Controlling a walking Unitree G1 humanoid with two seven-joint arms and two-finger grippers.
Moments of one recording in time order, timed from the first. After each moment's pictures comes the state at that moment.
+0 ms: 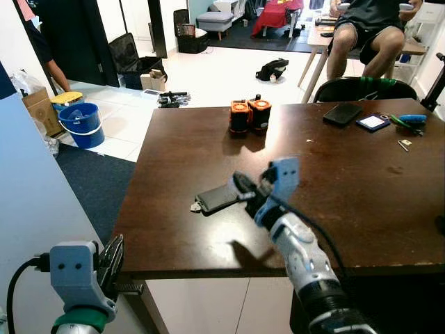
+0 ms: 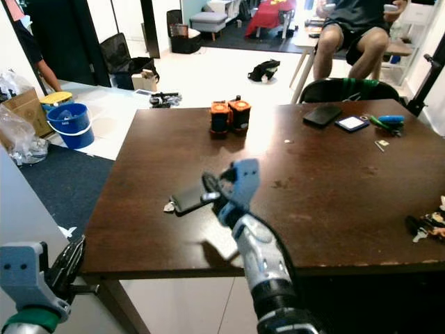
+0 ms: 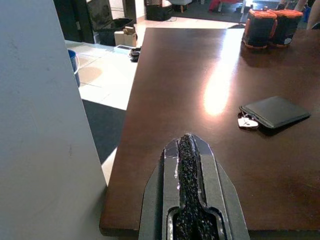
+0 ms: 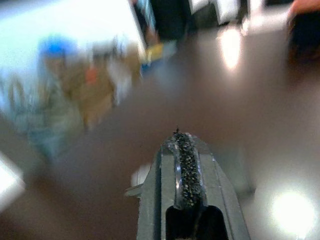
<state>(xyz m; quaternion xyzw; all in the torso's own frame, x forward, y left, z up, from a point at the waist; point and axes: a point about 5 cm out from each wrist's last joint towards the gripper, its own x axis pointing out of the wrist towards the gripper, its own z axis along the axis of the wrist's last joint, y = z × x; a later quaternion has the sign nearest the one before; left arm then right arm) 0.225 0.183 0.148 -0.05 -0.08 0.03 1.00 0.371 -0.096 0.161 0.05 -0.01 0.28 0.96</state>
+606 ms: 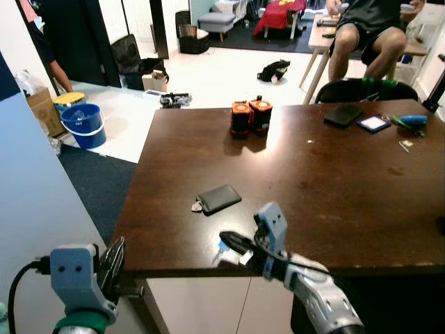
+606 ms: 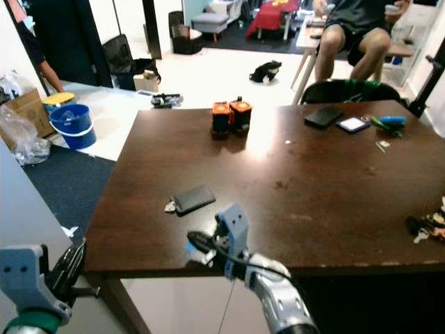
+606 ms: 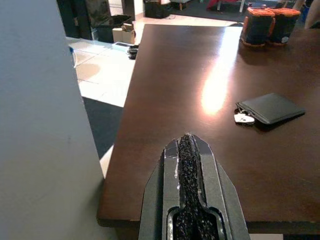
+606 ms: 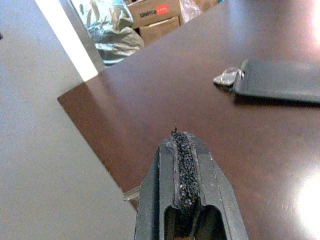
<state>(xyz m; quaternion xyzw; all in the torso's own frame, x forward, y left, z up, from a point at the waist) 0.223 0.179 0.145 -0.06 -0.07 0.01 1.00 0.326 -0.114 0.128 0.01 0.04 0.44 0.90</state>
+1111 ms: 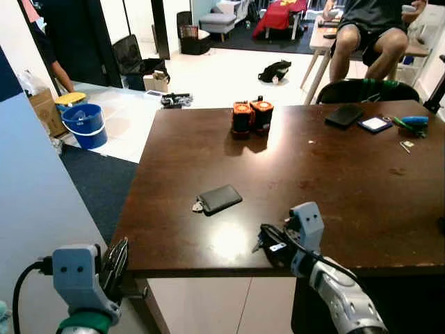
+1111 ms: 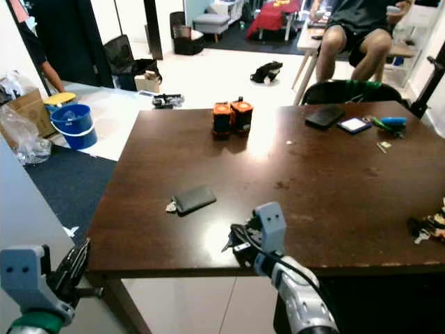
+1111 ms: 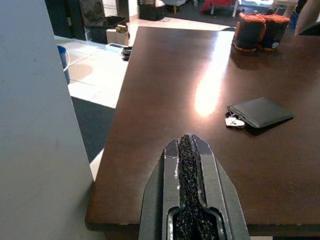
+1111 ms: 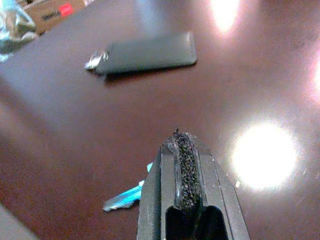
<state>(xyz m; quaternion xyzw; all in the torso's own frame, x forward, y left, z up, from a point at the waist) 0.224 0.176 0.146 -0.07 -0.07 0.00 0.99 0.337 -0.173 0.116 0.01 0.05 0.25 0.97</state>
